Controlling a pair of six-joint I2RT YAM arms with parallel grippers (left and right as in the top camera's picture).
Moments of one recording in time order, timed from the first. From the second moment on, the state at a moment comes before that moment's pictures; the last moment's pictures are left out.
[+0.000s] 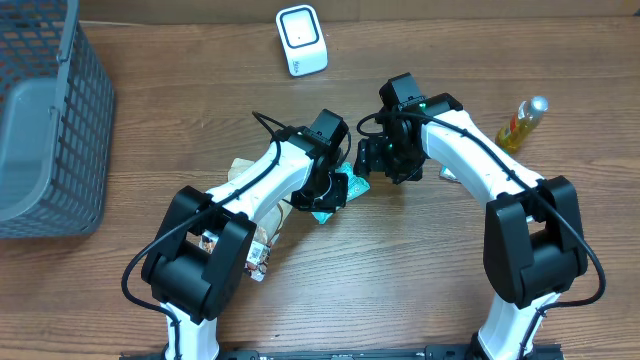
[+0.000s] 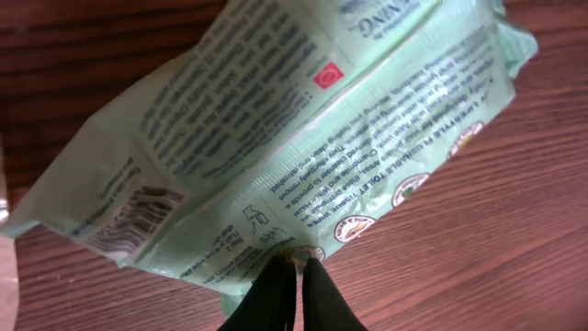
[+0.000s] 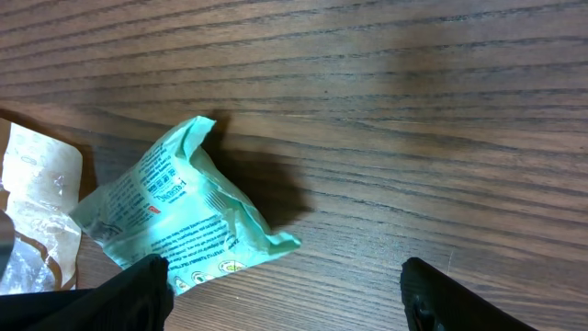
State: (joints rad) left arm -0.56 2.00 1.37 -0.85 0.26 -0.46; right arm 0.35 1.96 1.45 -0.93 -0.25 0.37
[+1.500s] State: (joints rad) left arm -0.56 1.97 1.28 -0.81 0.21 -0.59; right arm 0.35 1.96 1.43 -0.92 -0.25 0.37
